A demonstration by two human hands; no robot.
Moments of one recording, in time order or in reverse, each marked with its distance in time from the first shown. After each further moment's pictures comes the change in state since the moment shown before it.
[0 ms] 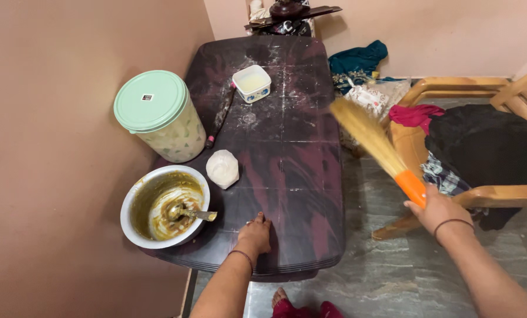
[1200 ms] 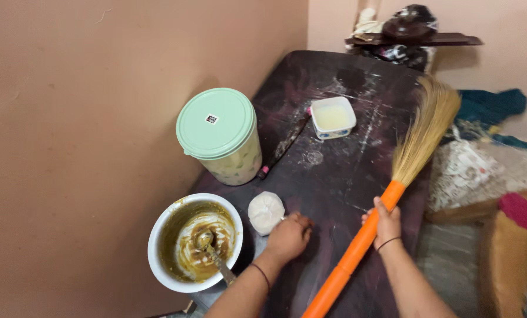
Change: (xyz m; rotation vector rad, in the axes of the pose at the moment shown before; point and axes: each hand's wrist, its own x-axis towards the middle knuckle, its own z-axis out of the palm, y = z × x) left_hand 0.073 -0.035 -0.135 -0.571 0.640 0.021; right_hand 0.242 -0.283 0.148 1.704 -0.326 0.052
